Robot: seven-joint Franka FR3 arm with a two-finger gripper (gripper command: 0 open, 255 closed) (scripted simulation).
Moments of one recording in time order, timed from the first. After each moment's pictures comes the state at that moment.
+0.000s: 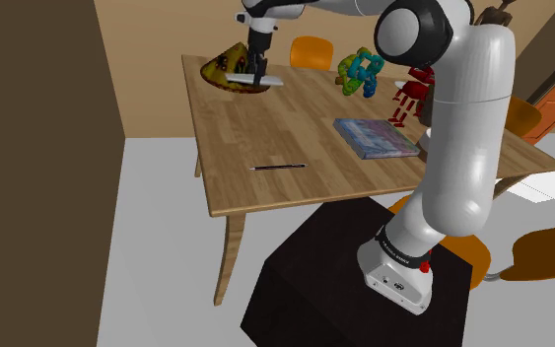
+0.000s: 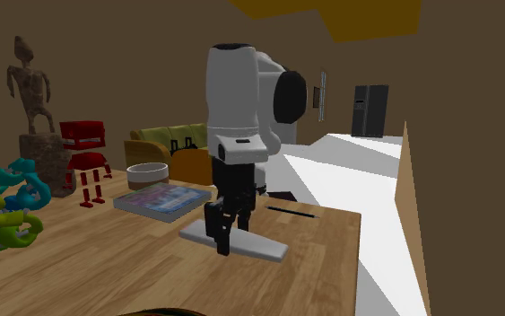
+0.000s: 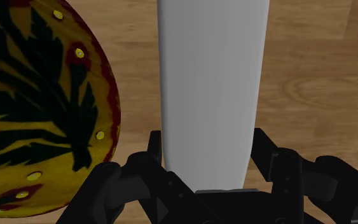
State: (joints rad) arm 0.06 0.50 -0.26 -1.41 0.12 1.90 -1.25
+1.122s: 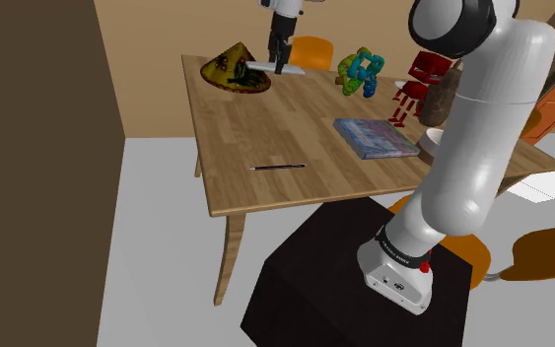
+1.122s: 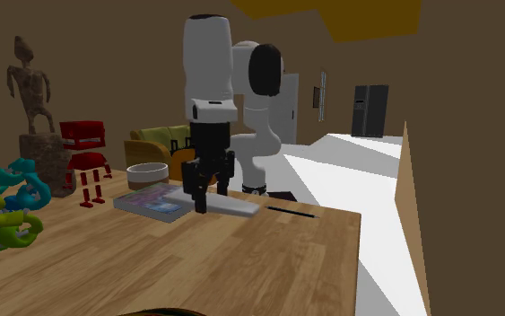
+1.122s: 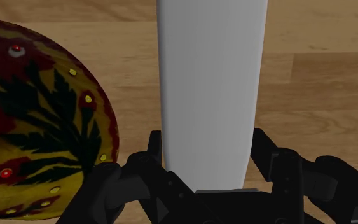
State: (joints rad) arm 0.03 0.33 -0.30 -1.52 0.09 1.84 -1.31
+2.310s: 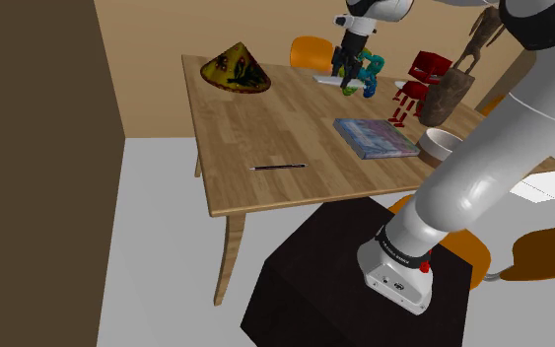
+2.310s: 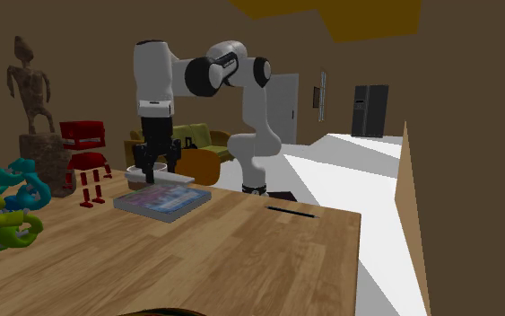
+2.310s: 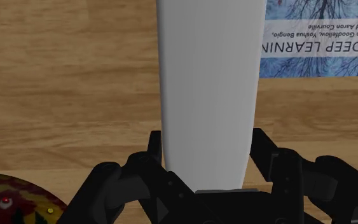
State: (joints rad) arm -0.12 -0.04 -0.45 -1.98 -0.03 1.95 -1.59
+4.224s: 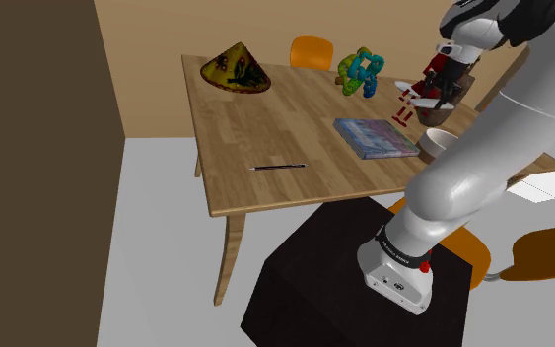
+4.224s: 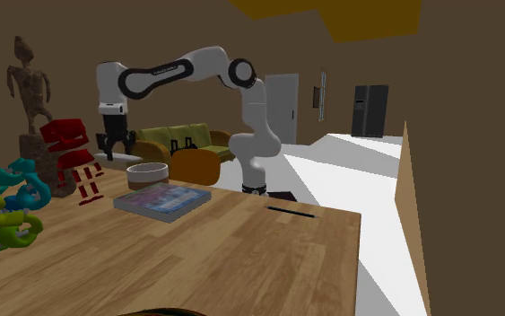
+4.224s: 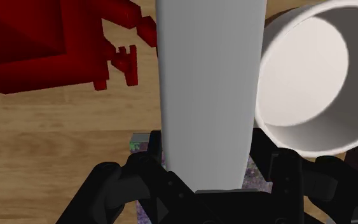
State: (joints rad) arm -0.43 0.03 -0.85 -1.92 0.02 1.95 -2.32
